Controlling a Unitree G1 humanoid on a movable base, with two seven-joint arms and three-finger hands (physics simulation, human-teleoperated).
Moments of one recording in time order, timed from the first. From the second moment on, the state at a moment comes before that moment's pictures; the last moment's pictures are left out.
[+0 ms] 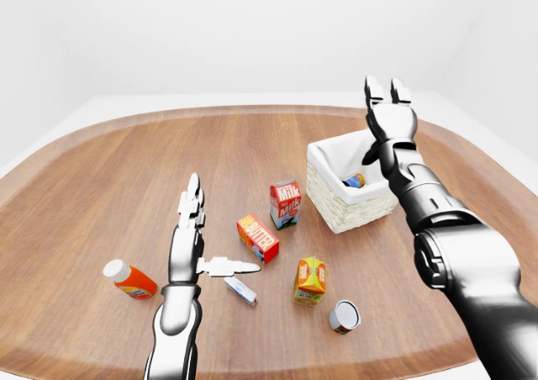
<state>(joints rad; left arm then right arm) 0.16 0.00 -0.02 -0.32 0.12 -0.09 -0.02 -1.17 -0.40 0.01 1.33 -1.15 -0.09 -0.45</state>
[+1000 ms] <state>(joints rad) 0.17 0.00 -0.03 -0.32 0.12 -0.09 -0.02 -1.05 -0.46 -0.05 0.99 -0.94 -0.09 -0.32</state>
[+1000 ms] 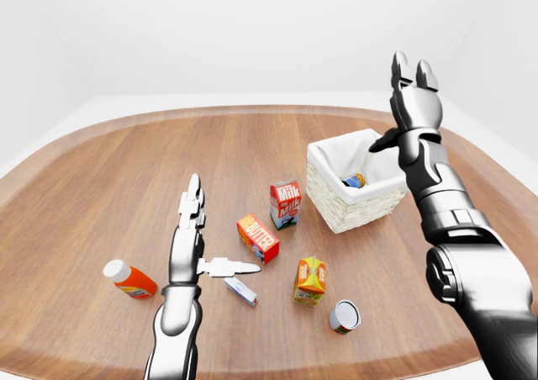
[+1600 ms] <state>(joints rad) 0.16 0.00 -0.02 -0.31 0.12 -0.09 -0.02 -0.72 -0.44 -0.15 0.49 -0.72 -0.09 -0.14</state>
